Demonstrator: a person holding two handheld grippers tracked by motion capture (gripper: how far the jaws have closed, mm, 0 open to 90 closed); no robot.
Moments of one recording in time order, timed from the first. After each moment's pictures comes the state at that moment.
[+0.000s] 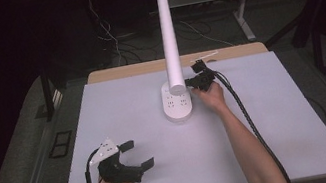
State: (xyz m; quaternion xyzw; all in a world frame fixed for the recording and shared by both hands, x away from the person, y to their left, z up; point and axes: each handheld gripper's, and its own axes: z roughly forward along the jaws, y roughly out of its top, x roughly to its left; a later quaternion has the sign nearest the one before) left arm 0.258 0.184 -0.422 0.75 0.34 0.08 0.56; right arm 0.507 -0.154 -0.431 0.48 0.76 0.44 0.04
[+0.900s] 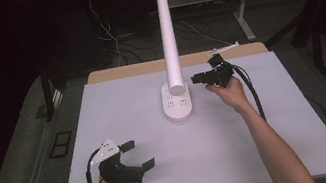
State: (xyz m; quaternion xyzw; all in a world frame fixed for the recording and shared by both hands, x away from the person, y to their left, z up) left arm 0.256 0.181 -0.422 0.76 0.33 0.08 0.56; right arm 0.465 -0.199 -0.379 0.43 0.77 0.46 0.05
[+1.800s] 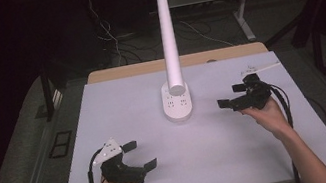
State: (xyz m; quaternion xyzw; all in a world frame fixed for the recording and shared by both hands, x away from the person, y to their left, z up) left arm 0.256 0.177 -0.423 0.76 0.33 0.08 0.56; right arm 0.364 -0.260 -0.374 0.42 0.77 0.47 0.07
